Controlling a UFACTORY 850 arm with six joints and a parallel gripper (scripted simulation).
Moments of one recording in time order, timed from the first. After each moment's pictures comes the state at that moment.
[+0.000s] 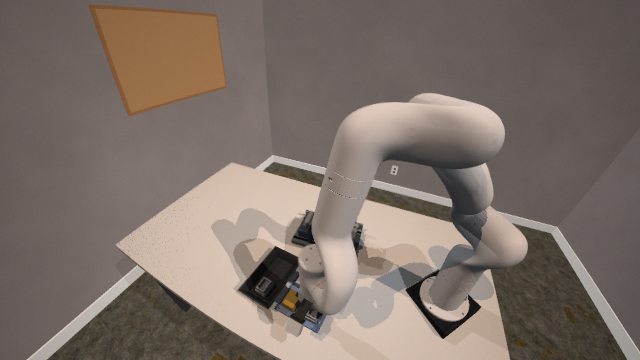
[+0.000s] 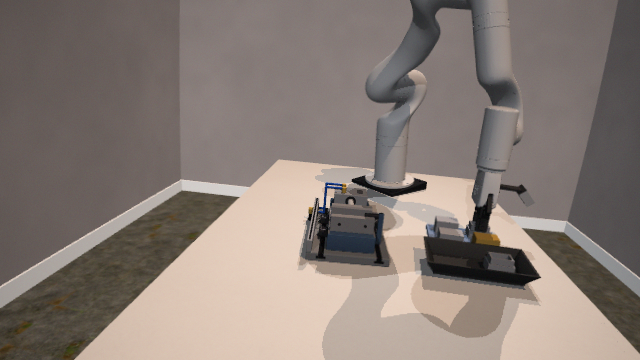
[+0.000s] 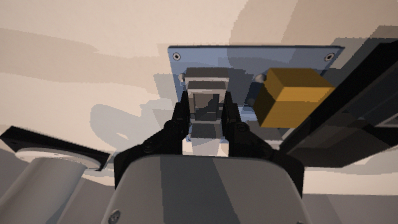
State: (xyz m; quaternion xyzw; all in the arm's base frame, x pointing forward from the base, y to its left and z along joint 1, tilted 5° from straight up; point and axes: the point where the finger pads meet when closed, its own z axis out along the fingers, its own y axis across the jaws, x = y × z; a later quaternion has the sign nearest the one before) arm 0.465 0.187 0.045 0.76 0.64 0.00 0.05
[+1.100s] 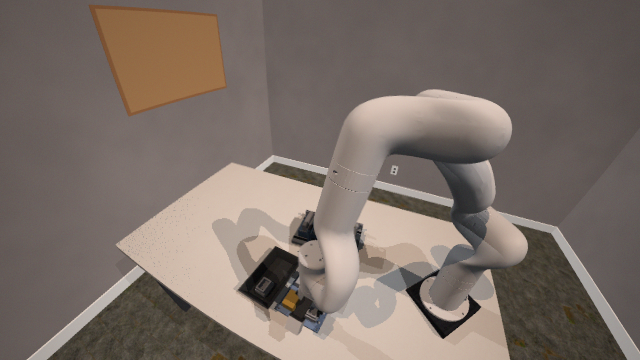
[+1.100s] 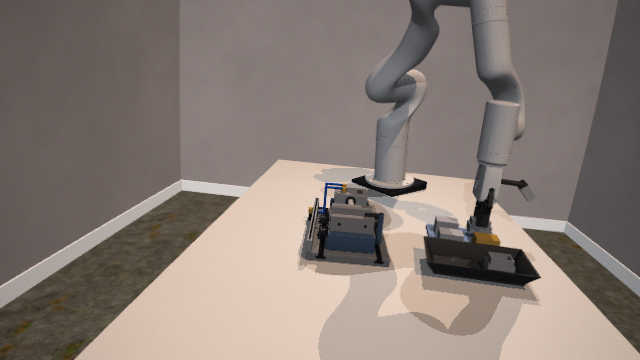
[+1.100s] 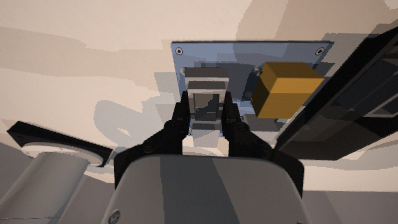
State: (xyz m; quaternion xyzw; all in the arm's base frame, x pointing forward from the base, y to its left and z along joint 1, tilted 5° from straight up) arm 0.464 0.188 0.059 0.76 0.64 0.00 0.05
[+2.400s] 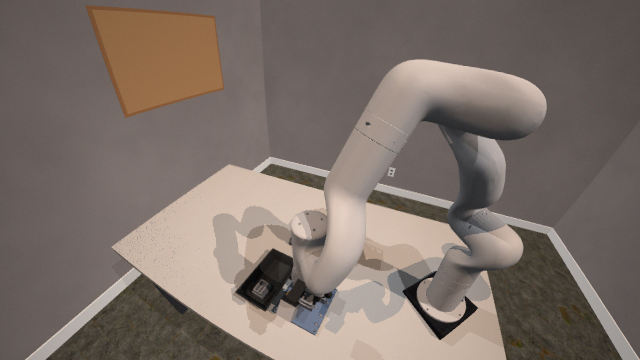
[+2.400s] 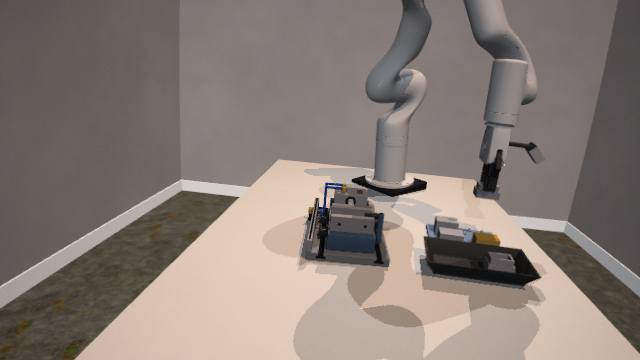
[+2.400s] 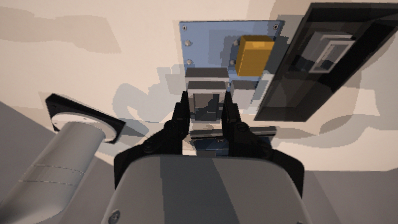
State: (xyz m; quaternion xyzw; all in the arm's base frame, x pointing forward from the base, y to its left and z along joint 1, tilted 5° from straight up) arm 0.466 0.192 0.163 0.76 0.64 0.00 0.05
